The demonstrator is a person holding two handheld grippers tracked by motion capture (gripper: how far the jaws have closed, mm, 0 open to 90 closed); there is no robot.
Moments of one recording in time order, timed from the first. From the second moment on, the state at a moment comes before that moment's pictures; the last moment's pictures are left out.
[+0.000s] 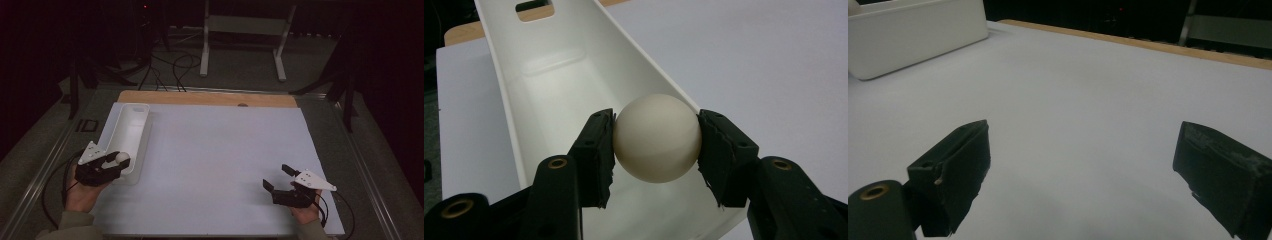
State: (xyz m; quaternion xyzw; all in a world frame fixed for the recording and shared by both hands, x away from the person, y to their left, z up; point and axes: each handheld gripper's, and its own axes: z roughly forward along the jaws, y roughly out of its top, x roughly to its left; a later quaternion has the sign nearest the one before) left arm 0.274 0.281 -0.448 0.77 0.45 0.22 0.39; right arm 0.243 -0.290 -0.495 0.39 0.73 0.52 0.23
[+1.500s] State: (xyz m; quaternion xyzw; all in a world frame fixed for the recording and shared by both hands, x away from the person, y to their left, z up) left arm 0.268 0.272 -0.451 0.77 0.42 0.21 0.43; right arm 0.243 -0.290 -0.495 0.38 0.73 0.52 0.23
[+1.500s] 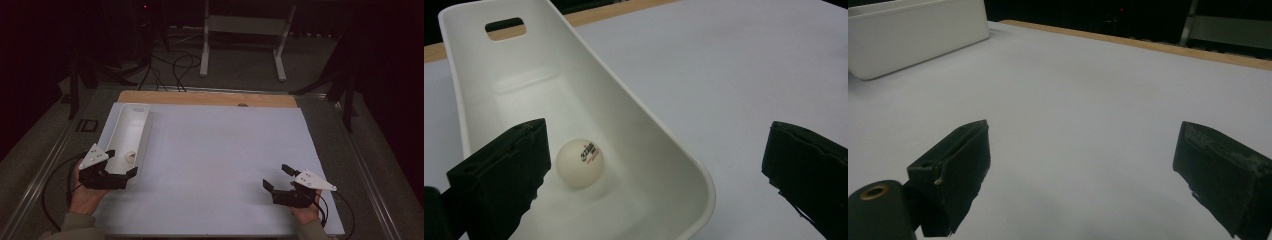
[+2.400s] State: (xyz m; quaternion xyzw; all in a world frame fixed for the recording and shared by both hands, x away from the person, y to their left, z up) left arm 0.256 0.264 -0.462 0.77 0.39 0.21 0.46; right arm 0.243 -0.290 -0.495 0.38 0.73 0.52 0.23
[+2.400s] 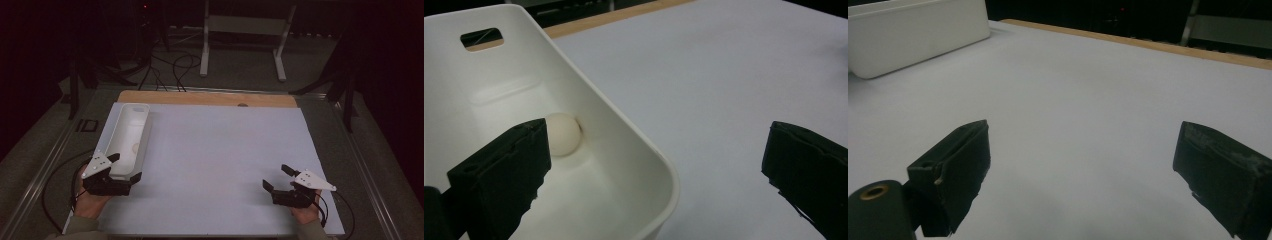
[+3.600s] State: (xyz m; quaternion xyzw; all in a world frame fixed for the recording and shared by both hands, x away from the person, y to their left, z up) left arm 0.227 0.262 -0.483 0.76 0.35 0.24 0.49; right arm 0.240 -0.291 -0.493 0.38 0.72 0.53 0.25
